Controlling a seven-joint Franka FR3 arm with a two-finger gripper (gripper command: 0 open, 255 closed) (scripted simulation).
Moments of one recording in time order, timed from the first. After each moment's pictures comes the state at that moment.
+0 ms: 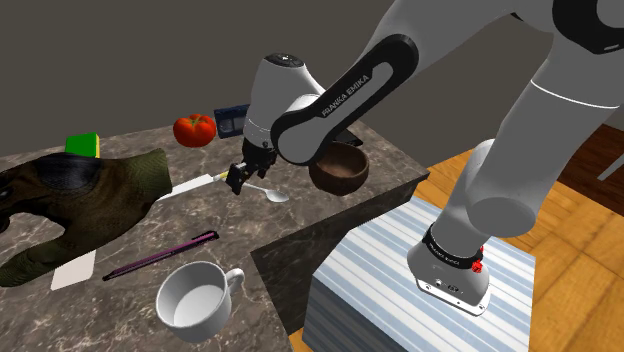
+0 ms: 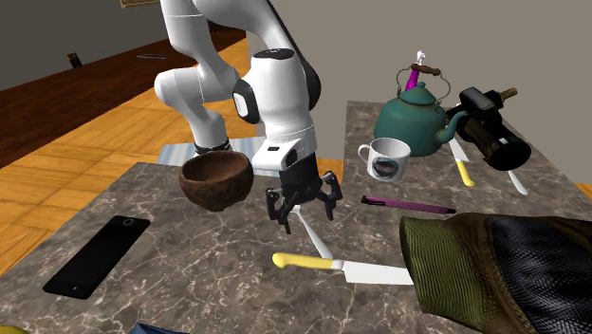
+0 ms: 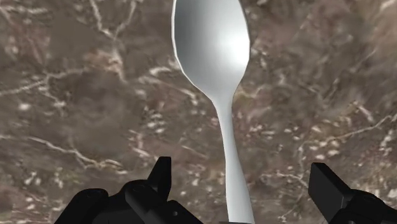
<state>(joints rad) 0.18 -0.02 0.28 -2.46 0.07 2.73 0.31</state>
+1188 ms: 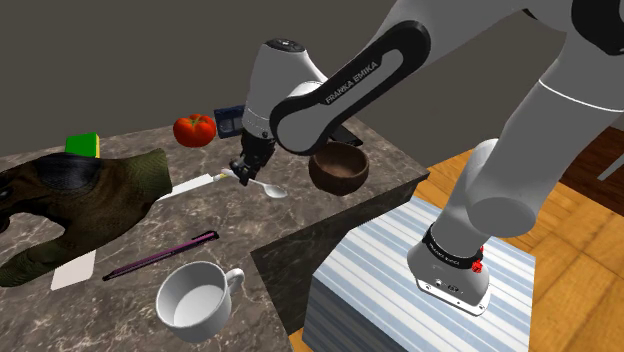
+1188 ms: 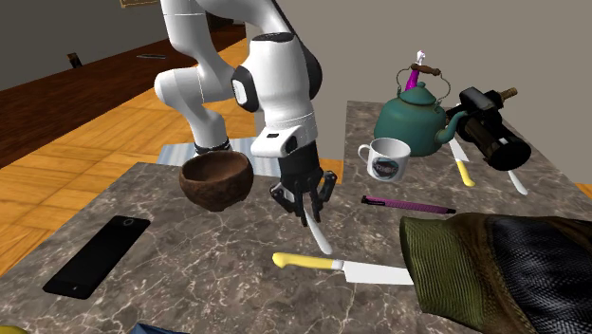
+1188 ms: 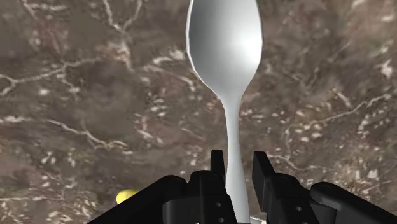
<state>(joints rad) 0.18 -0.07 0.28 -2.44 0.09 2.66 0.30</state>
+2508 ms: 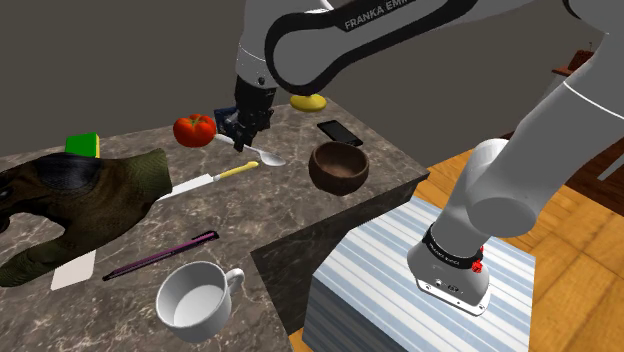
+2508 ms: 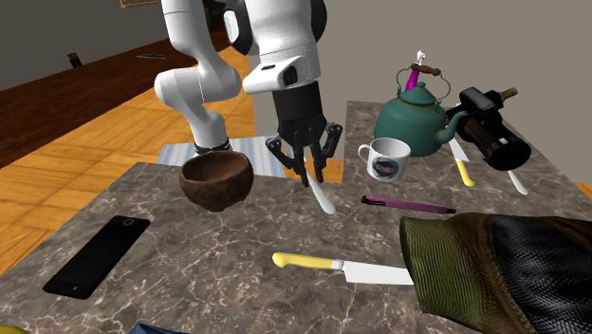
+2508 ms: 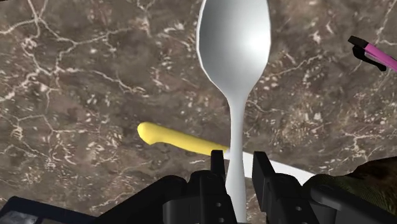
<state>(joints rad) 0.18 -0.22 0.26 -2.30 0.12 2.37 0.28</state>
